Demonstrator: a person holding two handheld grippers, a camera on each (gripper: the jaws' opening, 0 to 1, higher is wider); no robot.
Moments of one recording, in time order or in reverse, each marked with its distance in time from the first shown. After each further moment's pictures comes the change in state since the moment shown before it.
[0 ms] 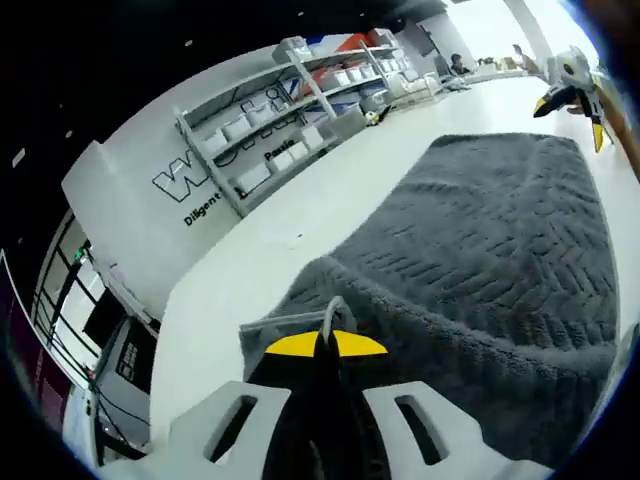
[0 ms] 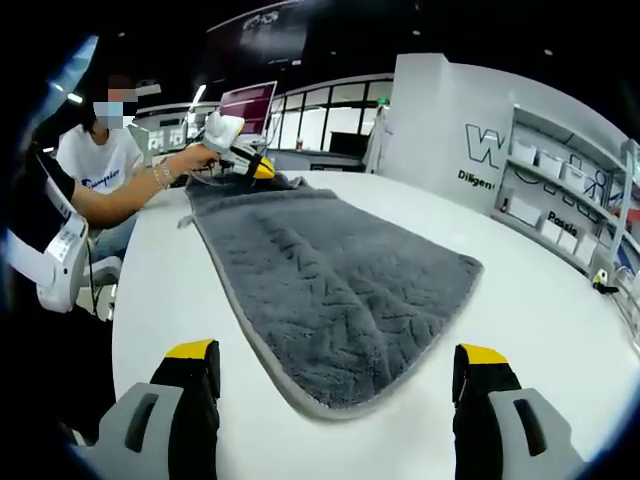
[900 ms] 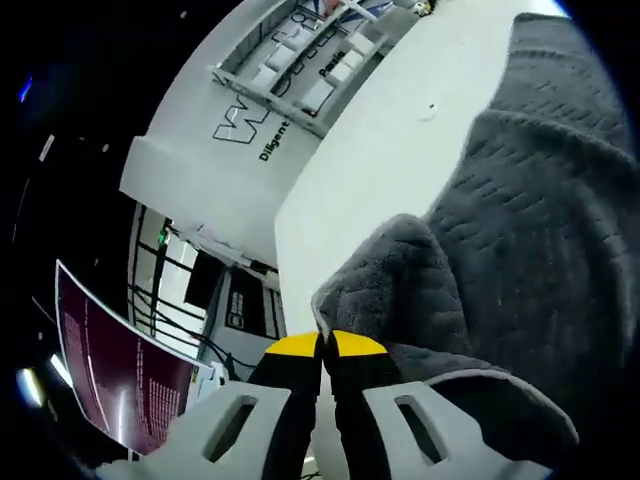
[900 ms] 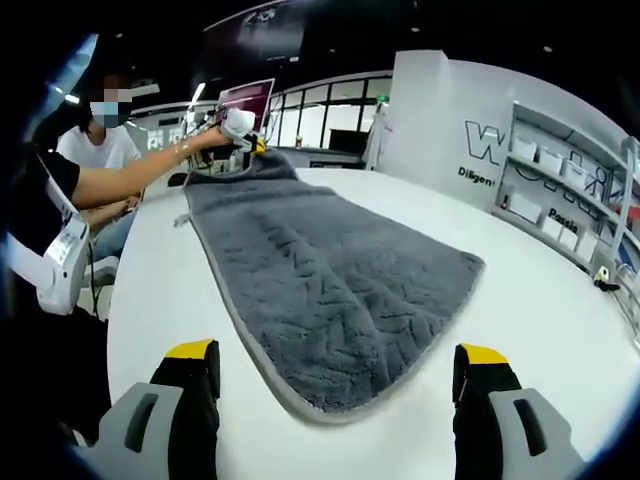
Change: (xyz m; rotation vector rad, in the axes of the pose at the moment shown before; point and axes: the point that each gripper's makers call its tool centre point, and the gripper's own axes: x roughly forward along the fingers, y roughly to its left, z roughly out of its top) left arm -0.009 0.172 -0.099 0.205 0.422 0.356; right arm 0.005 -0.001 -0.004 0.008 0.015 0.005
